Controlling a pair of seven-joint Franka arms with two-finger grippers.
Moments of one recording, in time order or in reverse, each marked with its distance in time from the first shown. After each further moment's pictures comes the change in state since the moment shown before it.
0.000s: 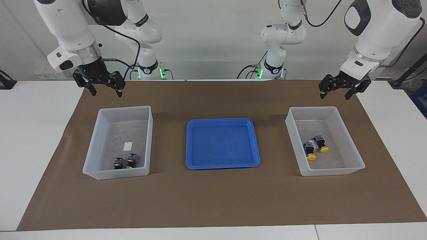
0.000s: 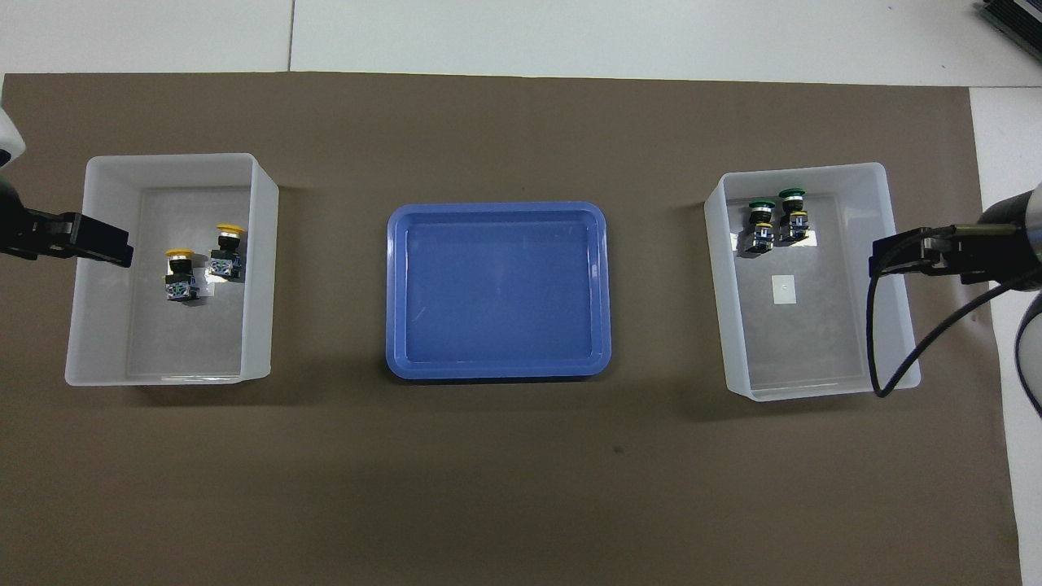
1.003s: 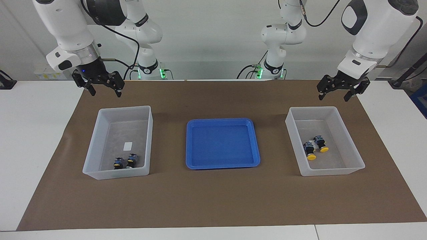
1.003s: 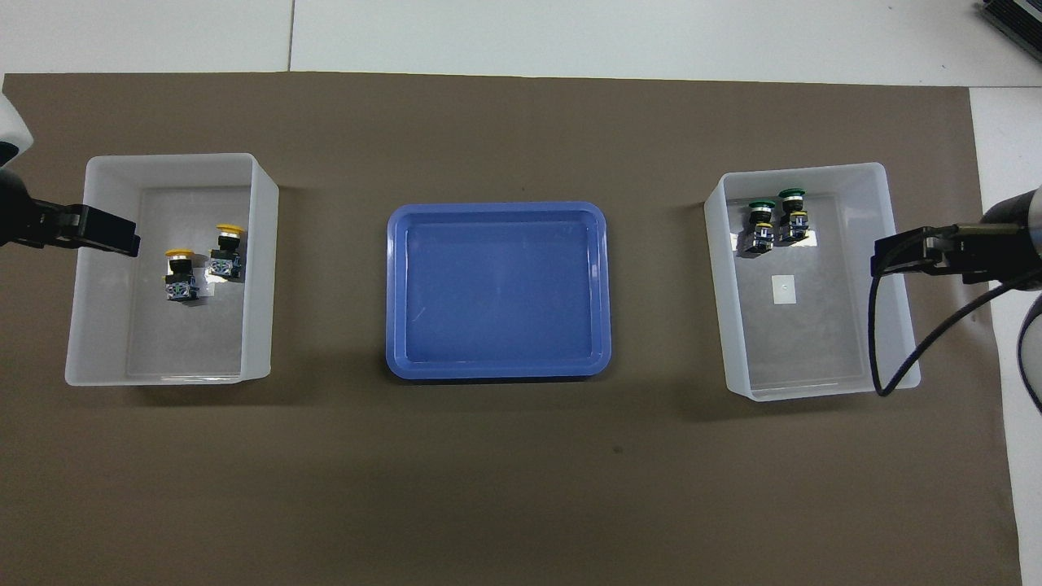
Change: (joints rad) left arm -0.004 0.000 -0.007 0.001 0.000 0.036 0.000; right arm -0.002 0.000 0.000 0.000 0.000 0.001 0.000
